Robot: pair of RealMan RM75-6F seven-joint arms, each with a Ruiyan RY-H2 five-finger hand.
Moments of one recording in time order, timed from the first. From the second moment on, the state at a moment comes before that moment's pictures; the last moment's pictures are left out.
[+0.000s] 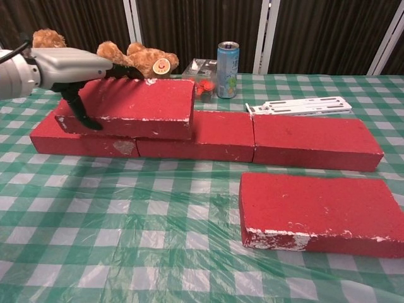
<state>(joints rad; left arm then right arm) -0.87 -1.32 -0.19 -1.51 1.11 0.76 0.45 0.06 -1.06 -0.07 -1.64 -1.65 1.42 -0.09</state>
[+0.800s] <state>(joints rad) -1.02 -1.40 -0.17 -1.35 0.90 0.67 0.48 0.07 -1.07 -0.06 -1.65 -1.61 1.40 -0.10</state>
